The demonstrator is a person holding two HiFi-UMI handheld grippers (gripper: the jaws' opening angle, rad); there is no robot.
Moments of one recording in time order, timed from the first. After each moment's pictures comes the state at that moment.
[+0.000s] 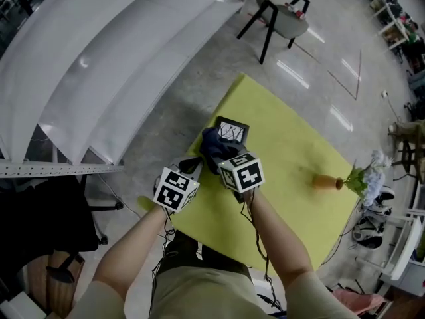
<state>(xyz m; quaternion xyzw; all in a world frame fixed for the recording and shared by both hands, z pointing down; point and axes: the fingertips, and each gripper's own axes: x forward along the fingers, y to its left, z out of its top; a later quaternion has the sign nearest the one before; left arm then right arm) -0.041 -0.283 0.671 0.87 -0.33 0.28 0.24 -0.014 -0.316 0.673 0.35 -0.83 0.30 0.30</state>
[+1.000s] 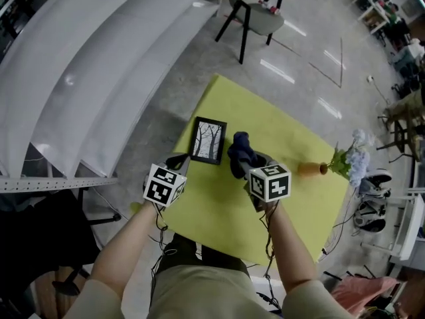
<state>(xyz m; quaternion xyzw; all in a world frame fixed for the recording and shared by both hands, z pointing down) -0.027 -0.291 0.658 0.87 -0.32 0.30 0.22 0.133 -0.280 0.628 0.49 -0.77 0.32 0.26</state>
